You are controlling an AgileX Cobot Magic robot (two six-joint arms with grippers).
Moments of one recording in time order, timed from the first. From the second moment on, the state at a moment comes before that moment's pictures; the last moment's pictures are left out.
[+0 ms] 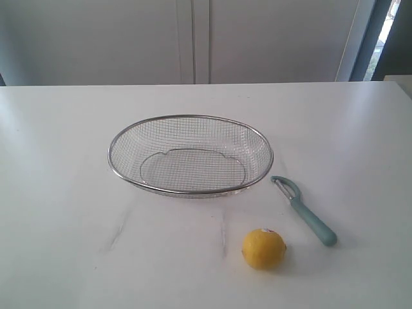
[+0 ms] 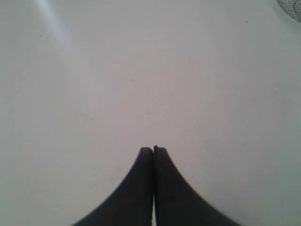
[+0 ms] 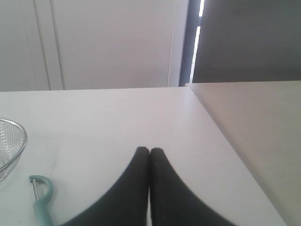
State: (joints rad) left arm 0.04 0.00 0.02 -0.06 0.52 0.20; right arm -0.13 0.10 -0.25 0.00 0.37 0.01
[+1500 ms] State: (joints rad) left arm 0.04 0.00 0.02 -0.06 0.52 0.20; right arm -0.13 0.44 -0.46 0.00 0.57 0.01
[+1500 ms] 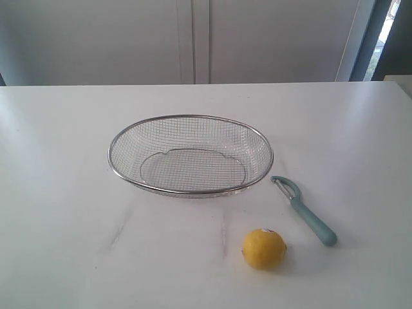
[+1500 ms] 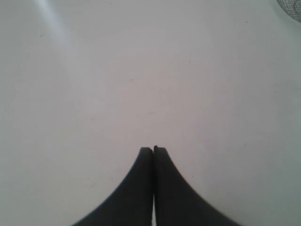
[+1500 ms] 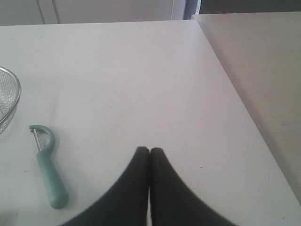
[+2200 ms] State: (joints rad) left arm 0.04 0.00 0.02 -0.06 0.52 0.20; right arm -0.13 0.57 -0.57 0.00 0.57 0.01
